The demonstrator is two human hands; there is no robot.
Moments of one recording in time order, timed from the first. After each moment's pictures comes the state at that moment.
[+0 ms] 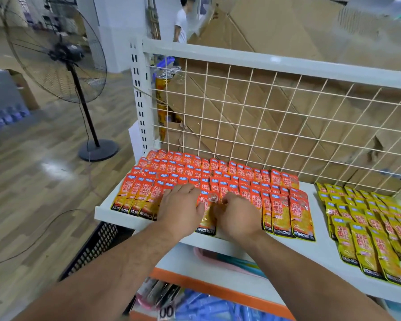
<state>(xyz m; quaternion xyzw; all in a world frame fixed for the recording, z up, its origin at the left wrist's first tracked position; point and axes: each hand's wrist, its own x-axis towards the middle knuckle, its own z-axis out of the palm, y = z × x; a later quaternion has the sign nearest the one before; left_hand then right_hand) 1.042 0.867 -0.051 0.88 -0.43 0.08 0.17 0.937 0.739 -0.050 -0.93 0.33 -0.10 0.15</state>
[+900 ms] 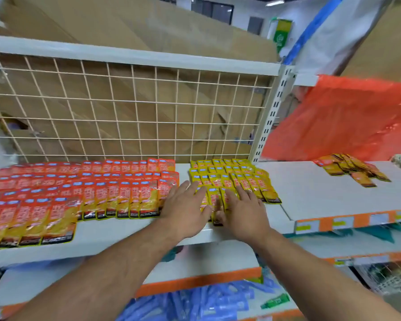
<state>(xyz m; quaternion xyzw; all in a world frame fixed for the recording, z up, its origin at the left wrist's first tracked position) 0.794 0.655 -0.034 0.78 -0.62 0.02 0.10 0.640 0.573 -0.032 -0.88 0.48 -0.03 0.03</state>
